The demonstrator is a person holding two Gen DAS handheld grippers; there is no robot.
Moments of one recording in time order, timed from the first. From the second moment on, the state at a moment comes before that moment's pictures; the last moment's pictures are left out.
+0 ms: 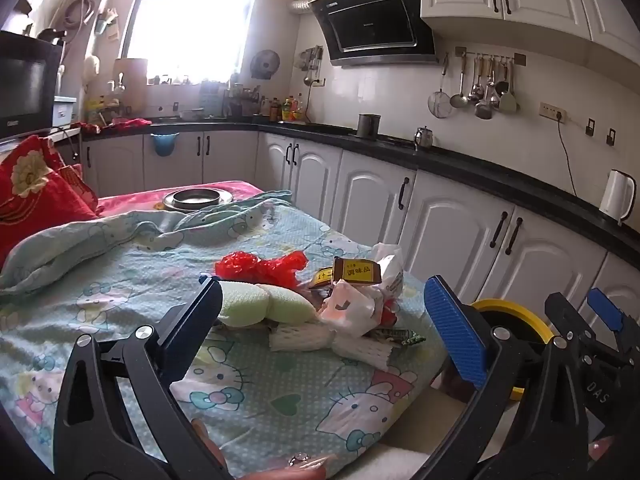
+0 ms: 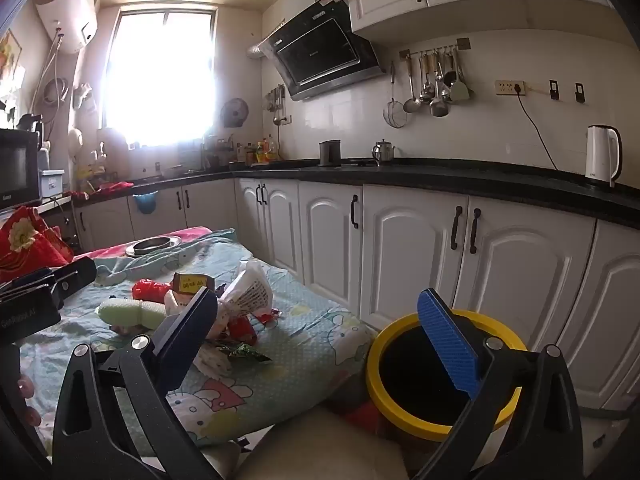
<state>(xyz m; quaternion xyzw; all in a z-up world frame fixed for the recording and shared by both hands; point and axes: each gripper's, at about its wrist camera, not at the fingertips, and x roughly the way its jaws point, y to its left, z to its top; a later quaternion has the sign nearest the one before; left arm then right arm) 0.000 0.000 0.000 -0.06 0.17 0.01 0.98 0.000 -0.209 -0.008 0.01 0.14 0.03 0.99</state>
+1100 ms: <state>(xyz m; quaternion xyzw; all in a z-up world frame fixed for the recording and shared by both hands) -0.001 0.008 0.004 -0.07 0.17 0.02 0.98 0.001 -0.207 -0.012 0.02 0.14 0.03 0.99</state>
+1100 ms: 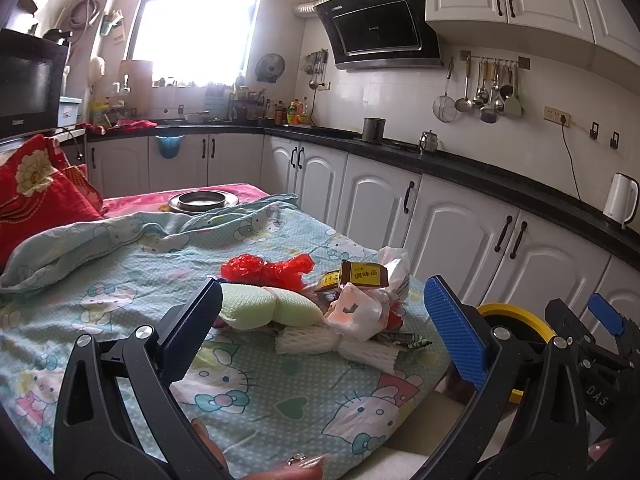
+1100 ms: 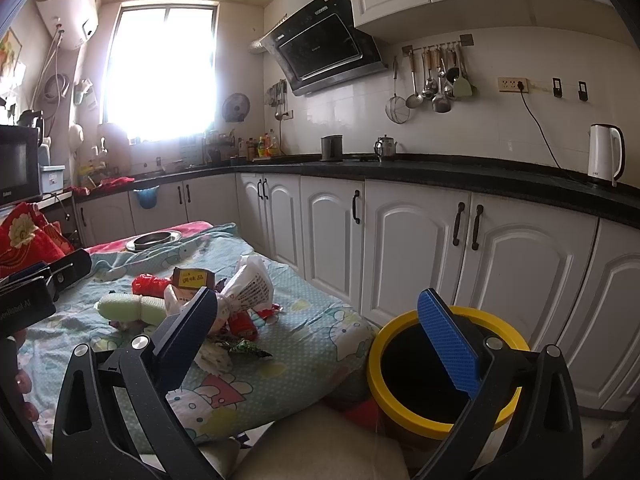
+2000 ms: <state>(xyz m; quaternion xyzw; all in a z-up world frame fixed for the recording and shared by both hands) 0.008 0.023 -0.003 -0.08 0.18 0.04 0.98 0.019 -0.199 -0.008 0.00 0.16 0.06 0.98</state>
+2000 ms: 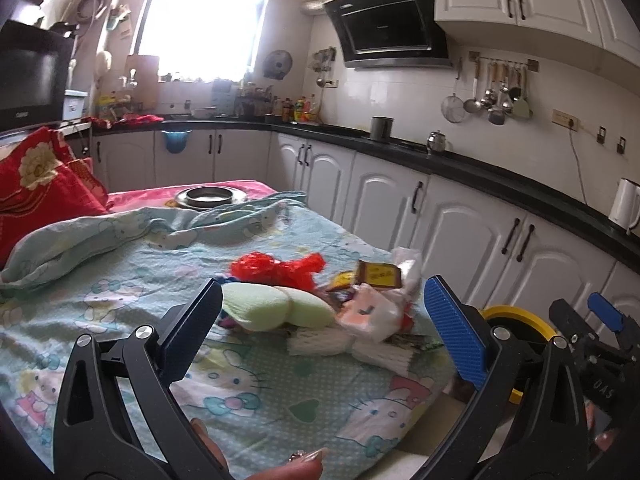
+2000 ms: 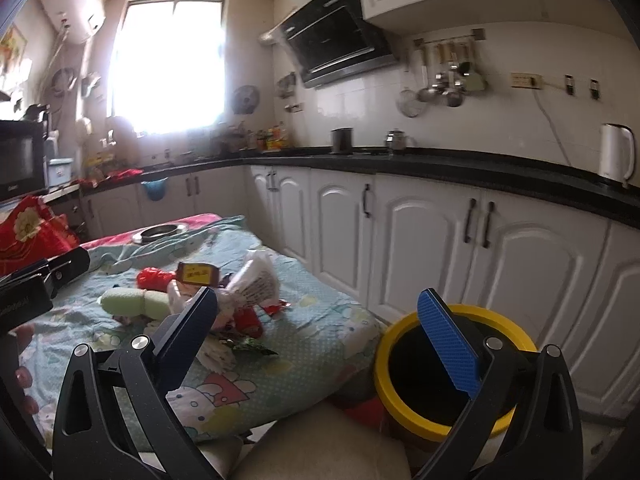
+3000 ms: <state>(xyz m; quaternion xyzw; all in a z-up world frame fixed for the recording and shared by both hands) 0.073 0.120 -0.033 -0.17 0.29 0.08 0.94 0.199 -0.131 -0.007 -0.05 0.29 0.14 0.95</state>
